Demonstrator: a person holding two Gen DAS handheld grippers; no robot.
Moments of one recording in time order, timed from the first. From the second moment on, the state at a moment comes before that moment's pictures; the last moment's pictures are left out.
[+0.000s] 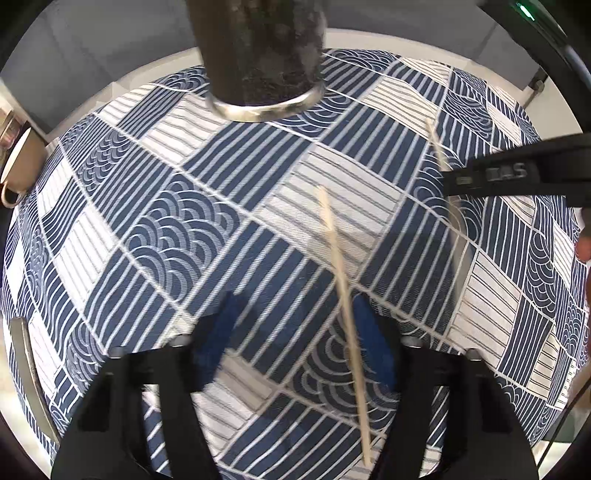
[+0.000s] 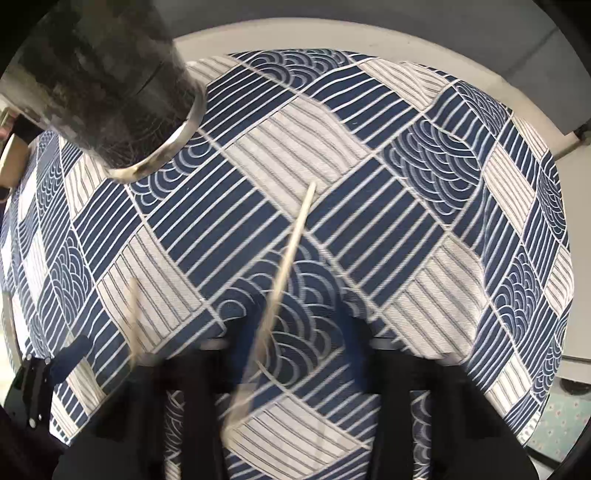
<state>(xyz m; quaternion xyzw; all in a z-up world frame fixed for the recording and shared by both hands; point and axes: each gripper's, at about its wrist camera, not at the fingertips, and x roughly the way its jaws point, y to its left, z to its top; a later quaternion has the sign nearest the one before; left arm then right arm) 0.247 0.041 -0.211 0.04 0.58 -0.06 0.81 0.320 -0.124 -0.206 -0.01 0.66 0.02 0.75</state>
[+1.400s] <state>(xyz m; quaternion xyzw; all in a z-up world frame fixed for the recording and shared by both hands) 0.276 0.124 0.033 0.00 0.43 0.02 0.90 0.319 -0.225 0.083 0.12 0.41 0.11 0.90</state>
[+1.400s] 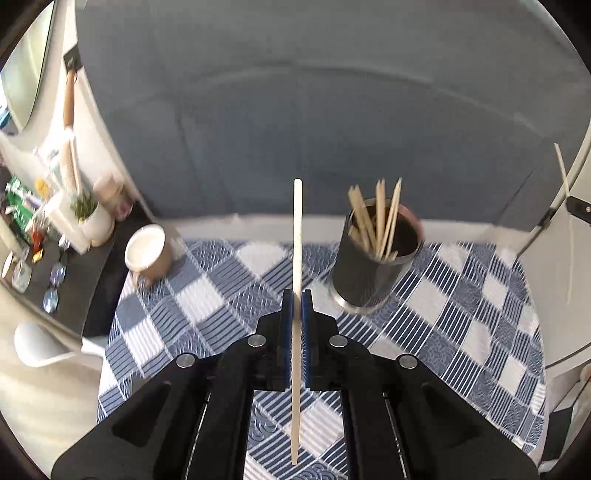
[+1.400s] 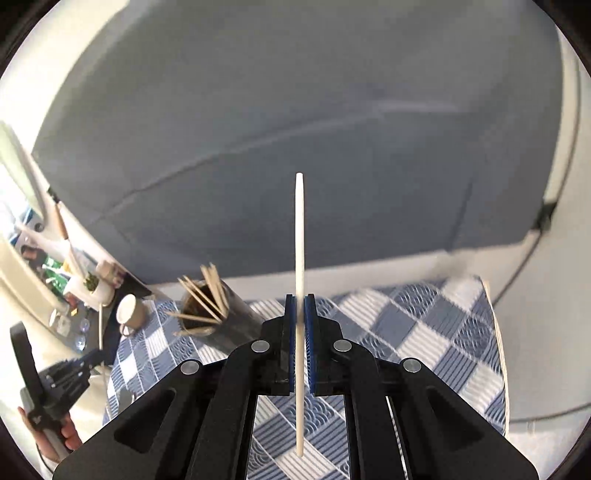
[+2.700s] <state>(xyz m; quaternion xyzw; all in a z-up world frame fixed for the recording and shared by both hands) 0.431 0.100 -0.010 -0.08 0.24 -0.28 0.92 0.436 -0.051 0.011 0.06 0.30 0.25 0.92</state>
